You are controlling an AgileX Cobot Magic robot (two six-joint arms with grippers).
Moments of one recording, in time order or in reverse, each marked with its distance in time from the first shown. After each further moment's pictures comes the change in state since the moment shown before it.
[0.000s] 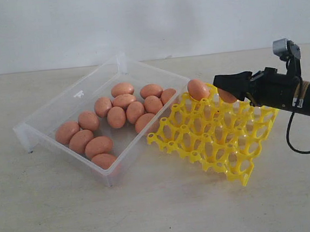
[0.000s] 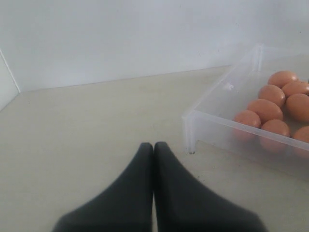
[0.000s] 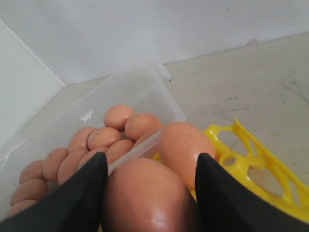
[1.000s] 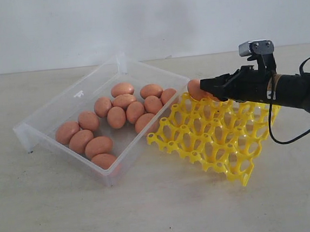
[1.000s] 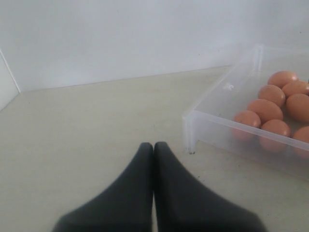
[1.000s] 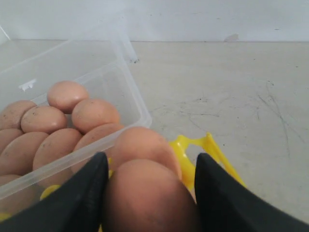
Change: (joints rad) left arm 0.000 0.000 0.000 0.000 0.000 0.000; right arm 0.103 0.038 -0.140 0.061 0.254 -0.166
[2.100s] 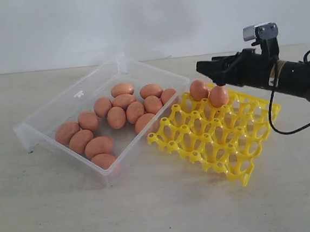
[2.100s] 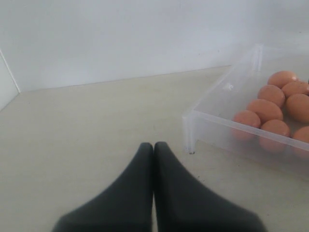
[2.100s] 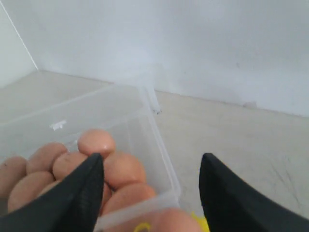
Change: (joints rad) left arm 0.000 0.000 0.000 0.000 0.000 0.000; right arm 0.000 -0.071 0.000 0.021 -0.104 -0.057
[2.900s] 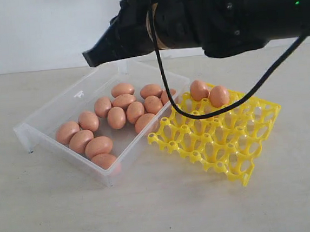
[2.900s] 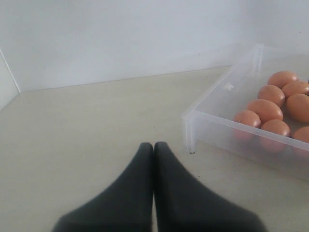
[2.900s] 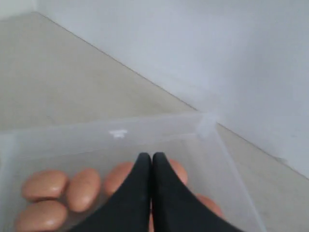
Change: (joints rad) left arm 0.000 0.000 0.000 0.000 0.000 0.000; right arm 0.706 -0.395 -0.210 -0.723 1.145 0.809
